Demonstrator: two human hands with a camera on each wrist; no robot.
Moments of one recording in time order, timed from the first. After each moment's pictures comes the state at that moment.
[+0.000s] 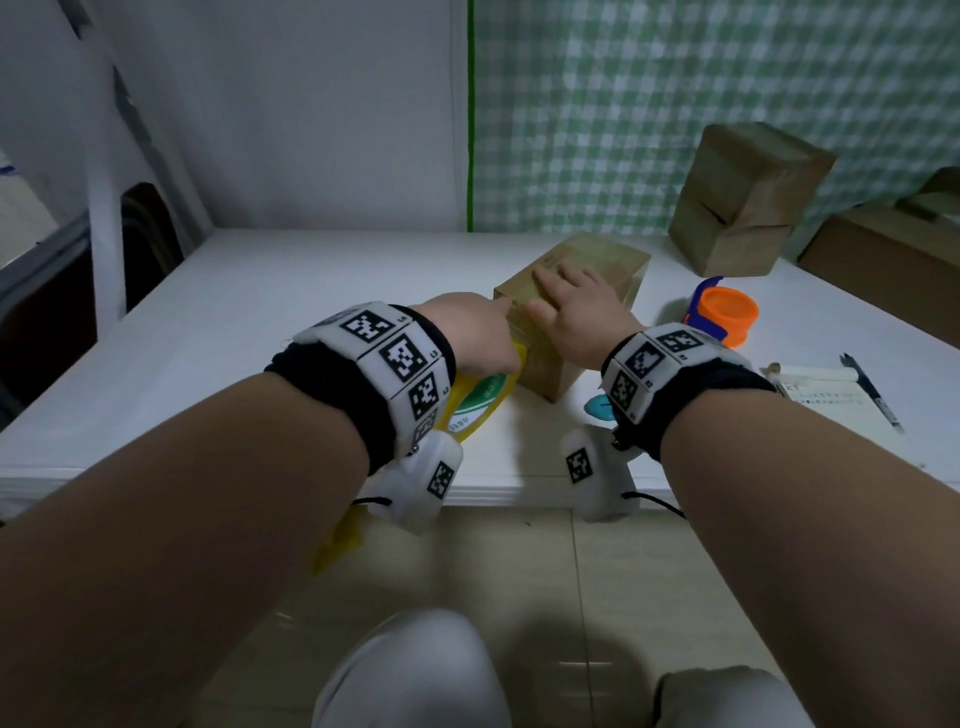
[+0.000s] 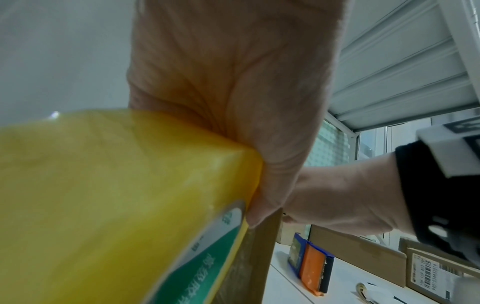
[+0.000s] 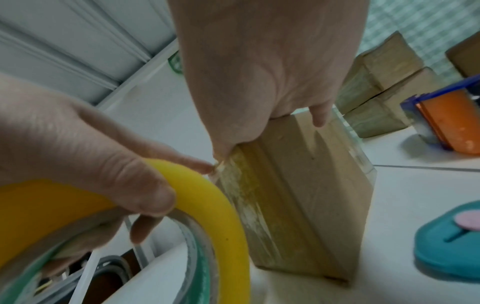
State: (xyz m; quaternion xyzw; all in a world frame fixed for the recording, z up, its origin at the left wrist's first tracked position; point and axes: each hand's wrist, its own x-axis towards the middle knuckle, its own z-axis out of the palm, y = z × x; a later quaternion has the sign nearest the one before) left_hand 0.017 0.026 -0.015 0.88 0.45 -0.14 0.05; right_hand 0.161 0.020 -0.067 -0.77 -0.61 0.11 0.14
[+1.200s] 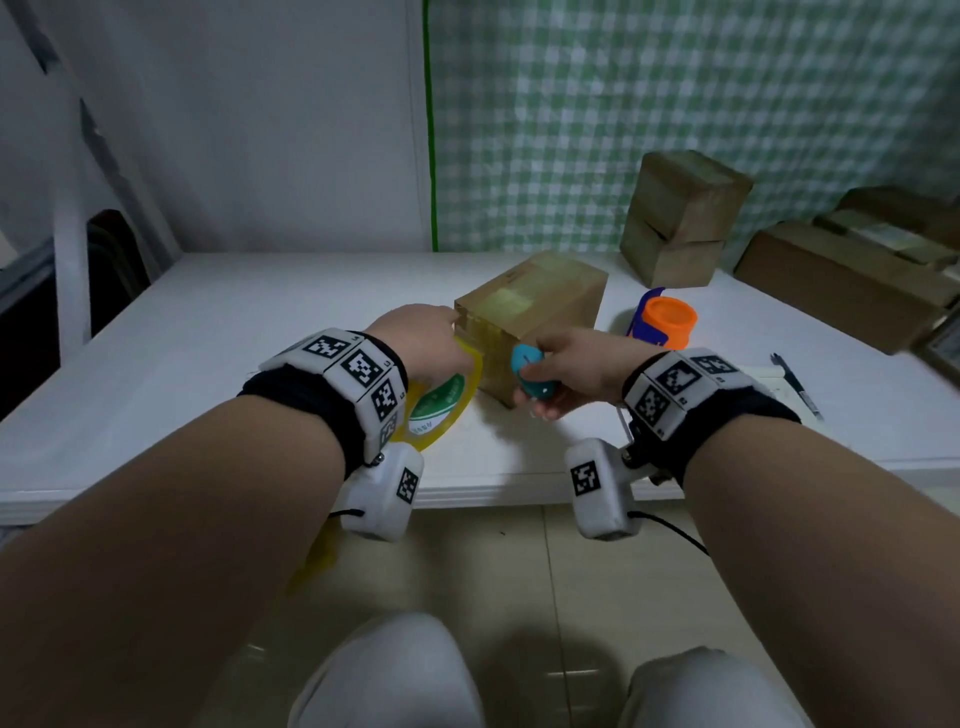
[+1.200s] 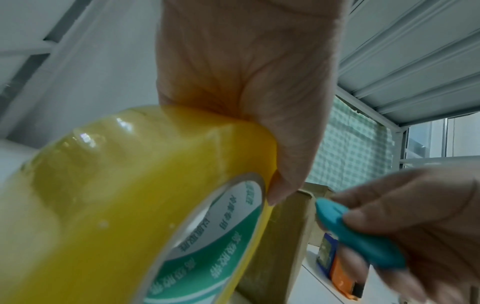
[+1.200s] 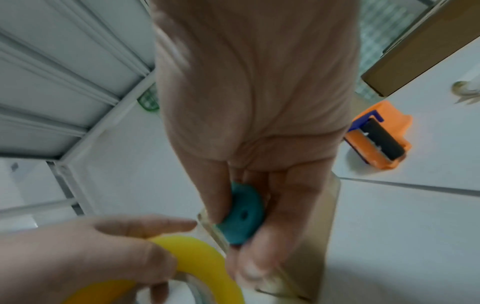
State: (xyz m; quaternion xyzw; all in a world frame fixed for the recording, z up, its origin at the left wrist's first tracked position) left_hand 0.007 0.023 -0.019 0.86 0.50 -0.05 0.12; right_hand 0.161 -0.052 -0.037 -0.69 -0.45 0.50 0.28
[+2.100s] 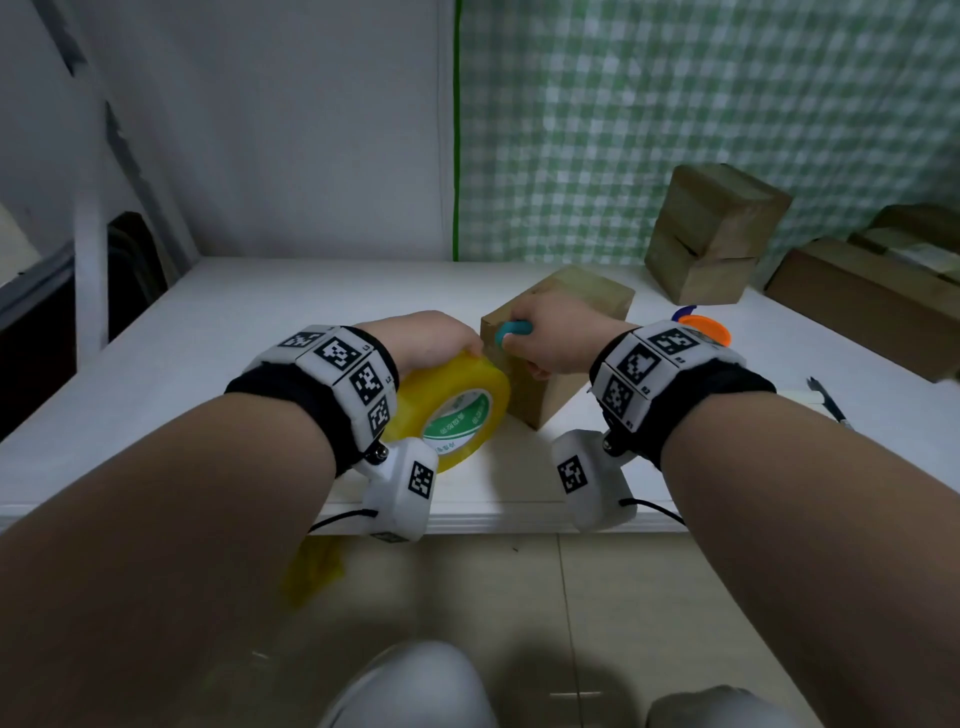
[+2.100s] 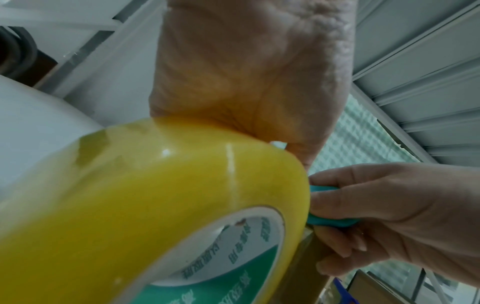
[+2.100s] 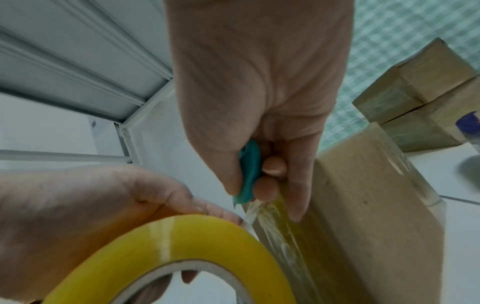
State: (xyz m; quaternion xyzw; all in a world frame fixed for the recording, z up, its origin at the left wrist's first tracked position) left_hand -0.005 0.041 -0.004 0.73 0.54 0.02 0.43; right_hand 0.128 0.001 -0.011 -0.75 -0.64 0.16 0.08
